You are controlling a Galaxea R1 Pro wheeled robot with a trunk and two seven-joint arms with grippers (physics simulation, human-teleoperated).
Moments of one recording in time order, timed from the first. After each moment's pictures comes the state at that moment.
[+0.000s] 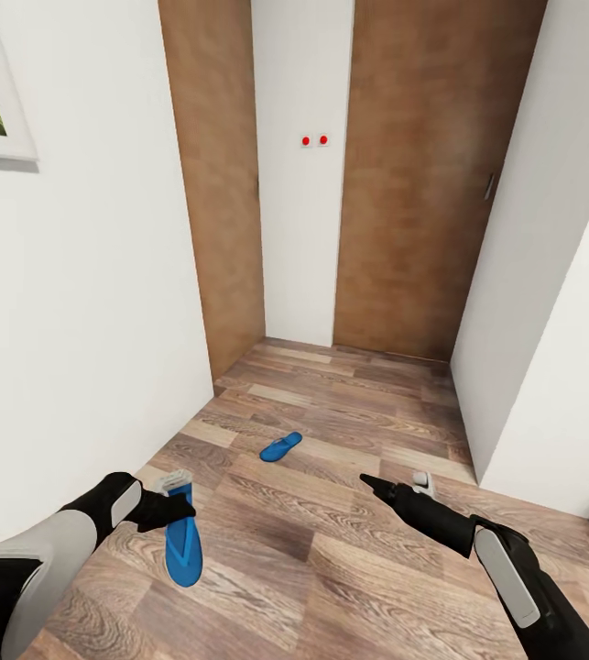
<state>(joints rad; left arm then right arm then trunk) -0.92 0.16 -0.07 -0.14 0.27 0.65 -0.29 -0.37 -0.16 -0.04 -1.08 -0.74 0.70 0.69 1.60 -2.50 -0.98</state>
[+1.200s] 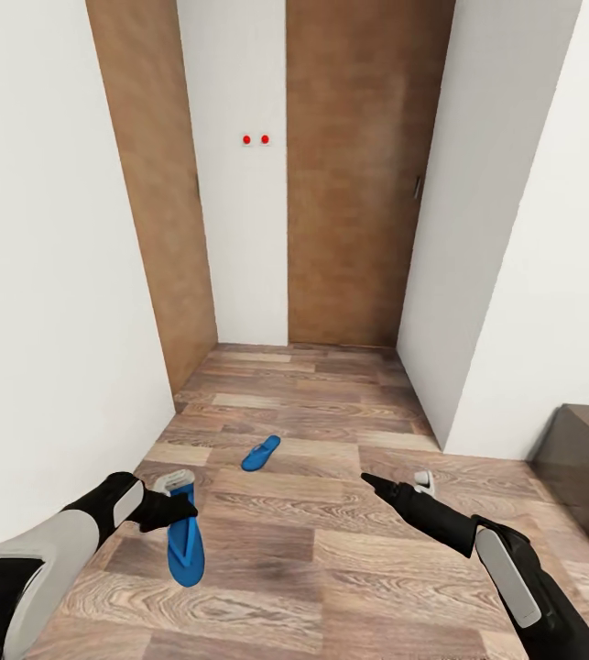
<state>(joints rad) -0.92 0.16 -0.07 -0.14 0.27 0.65 -0.29 -0.37 -0.16 -0.05 -1.08 -0.74 0.70 0.69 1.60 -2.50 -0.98</state>
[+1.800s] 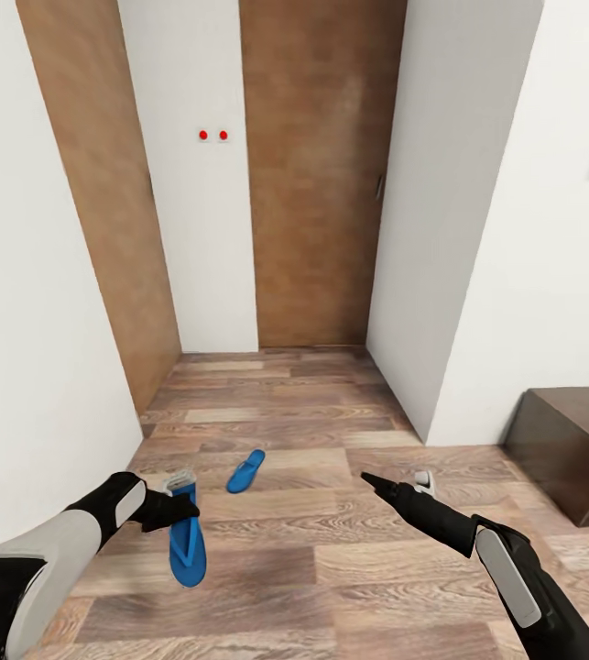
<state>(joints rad) -0.92 0.15 -0.07 -0.14 0.27 0.65 -0.29 -0.37 -0.16 -0.05 -1.08 -0.74 0.70 0.69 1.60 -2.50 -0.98</state>
